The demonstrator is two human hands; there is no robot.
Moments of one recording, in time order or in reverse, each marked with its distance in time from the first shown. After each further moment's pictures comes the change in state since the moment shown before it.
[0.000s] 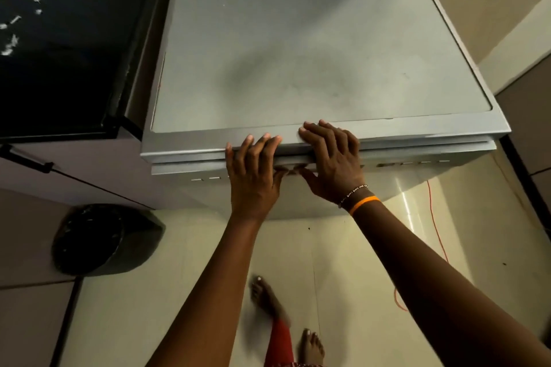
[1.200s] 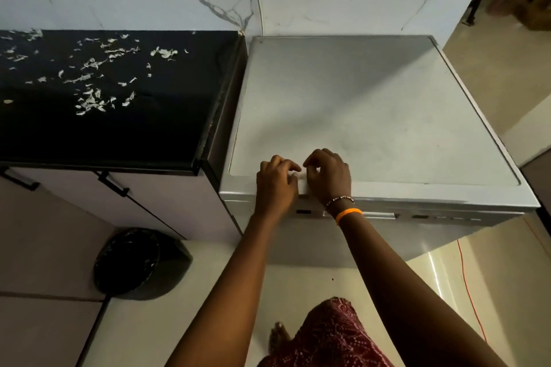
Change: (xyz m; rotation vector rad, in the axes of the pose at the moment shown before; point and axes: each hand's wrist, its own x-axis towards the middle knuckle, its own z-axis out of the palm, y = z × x) left_hand 0.082 -0.058 -0.067 -0.492 -0.280 -0.381; right_hand 0.113 -0.087 -0.012 0.473 -0.114 0.437
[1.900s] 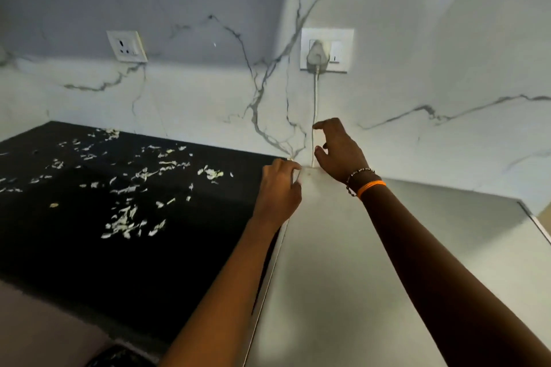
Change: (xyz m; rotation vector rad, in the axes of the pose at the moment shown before) left_hand 0.299 -0.010 -0.112 -0.012 0.231 0.044; right_hand 0.364 -0.131 -0.006 0.007 -0.092 -0.510
